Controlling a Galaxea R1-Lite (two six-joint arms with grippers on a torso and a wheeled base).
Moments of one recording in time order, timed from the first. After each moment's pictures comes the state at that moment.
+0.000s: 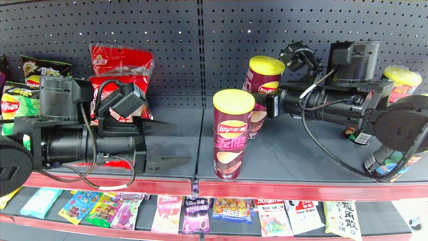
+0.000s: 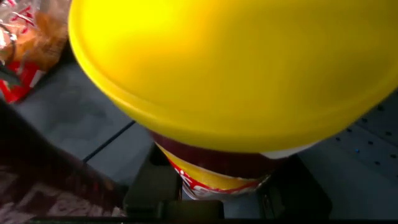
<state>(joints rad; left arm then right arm) -0.36 1.57 -0.83 -0.32 -0.73 0.33 0.52 1.76 -1.18 -0.41 0.13 -0.14</state>
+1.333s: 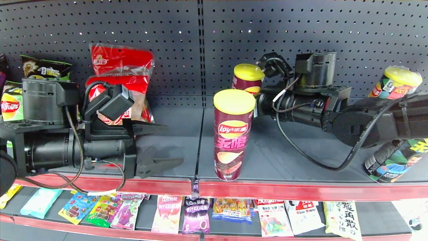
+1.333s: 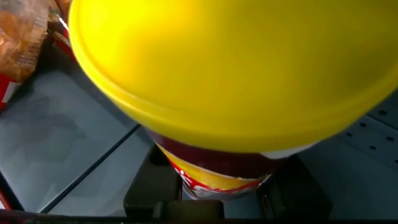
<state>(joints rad) -0.33 1.52 -0.79 -0.32 -0.72 0.32 0.56 1.90 -1.29 -0.41 0.07 -0.09</state>
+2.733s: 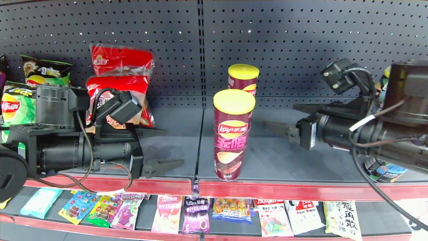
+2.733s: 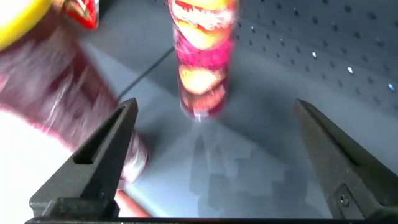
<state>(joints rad) -0.33 1.56 -0.78 -0.32 -0.65 0.31 0.58 1.47 -0.84 -0.41 -0.02 -0.08</state>
